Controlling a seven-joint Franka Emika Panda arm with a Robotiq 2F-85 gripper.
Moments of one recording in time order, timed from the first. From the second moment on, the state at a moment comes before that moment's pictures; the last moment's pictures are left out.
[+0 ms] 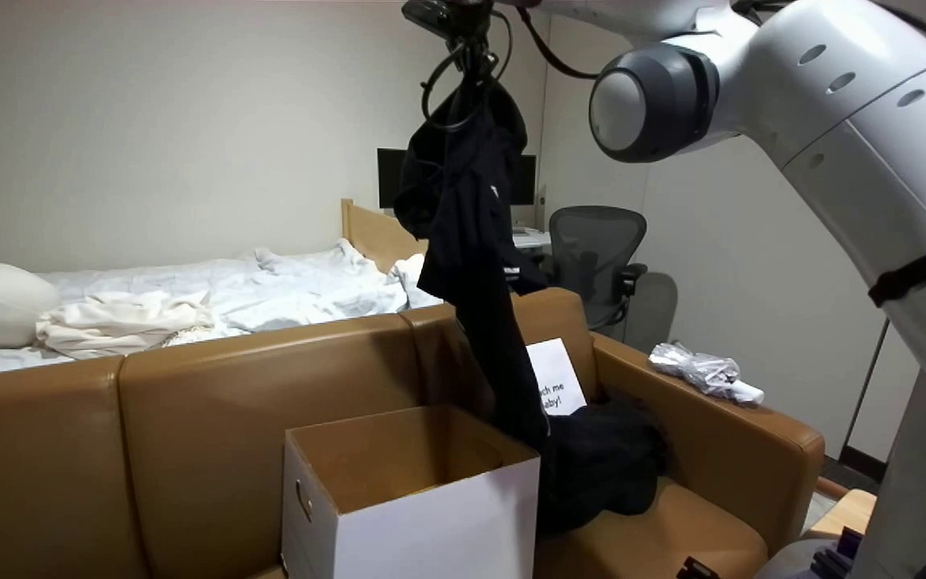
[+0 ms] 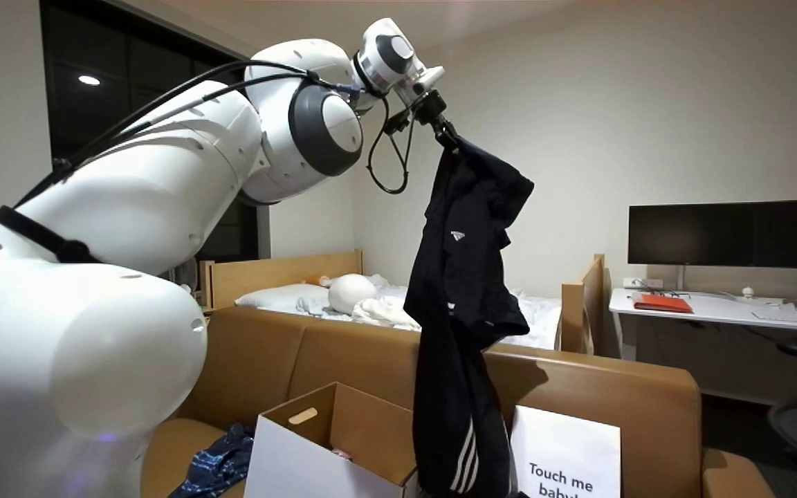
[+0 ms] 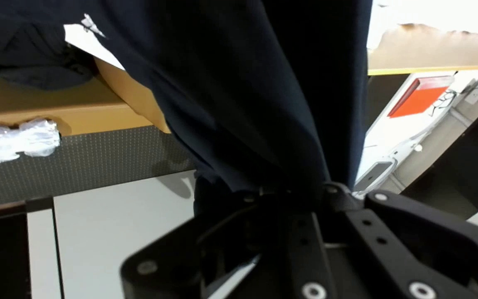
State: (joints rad) arm 0.18 0.73 -0.34 -0.38 -0.20 1.63 1.45
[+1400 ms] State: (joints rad) arm 0.56 0.65 -0.57 -0.38 -0.34 1.61 2.60
